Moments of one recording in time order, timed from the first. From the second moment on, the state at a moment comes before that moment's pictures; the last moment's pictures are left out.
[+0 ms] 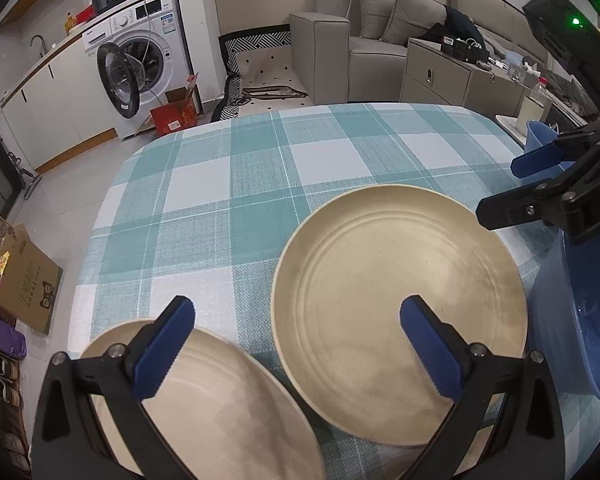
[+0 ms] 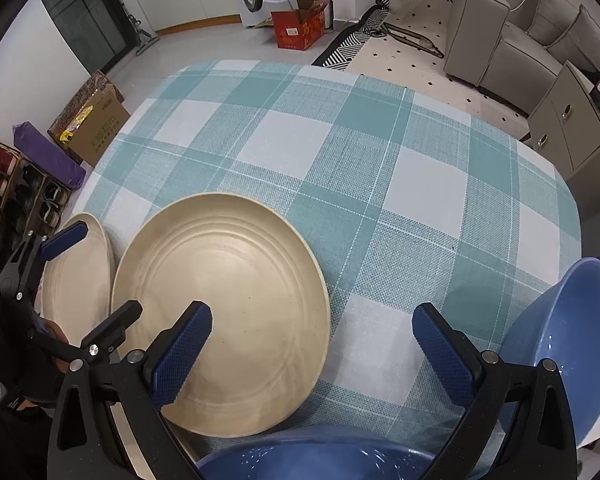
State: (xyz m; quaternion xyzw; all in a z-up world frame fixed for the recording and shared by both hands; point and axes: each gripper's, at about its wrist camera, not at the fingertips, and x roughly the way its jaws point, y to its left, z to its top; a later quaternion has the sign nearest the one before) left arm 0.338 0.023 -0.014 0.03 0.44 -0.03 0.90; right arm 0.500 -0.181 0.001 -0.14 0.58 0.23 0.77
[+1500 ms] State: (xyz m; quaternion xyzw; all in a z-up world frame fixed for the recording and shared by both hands) left arm 0.335 0.006 -0.035 0.05 0.50 -0.06 0.86; right arm 0.507 -0.156 -0.061 -0.18 0.64 0.24 0.71
